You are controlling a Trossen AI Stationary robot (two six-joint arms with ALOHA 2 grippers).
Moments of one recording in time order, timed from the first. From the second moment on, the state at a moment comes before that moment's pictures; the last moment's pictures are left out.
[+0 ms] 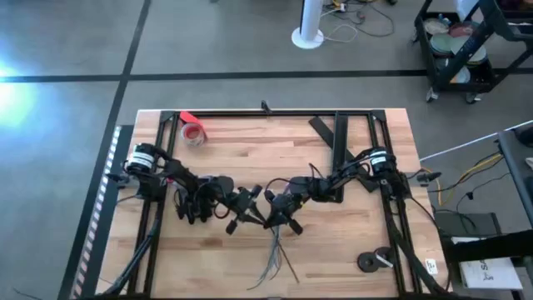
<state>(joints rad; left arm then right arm) -0.11 1.83 0.53 1.16 0.46 0.01 0.07 2.20 0.85 1.10 -0.63 0.16</state>
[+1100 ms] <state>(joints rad) -0.10 1.79 0.63 0.92 0.52 0.12 0.06 2.20 0.92 0.97 -0.74 0.11</state>
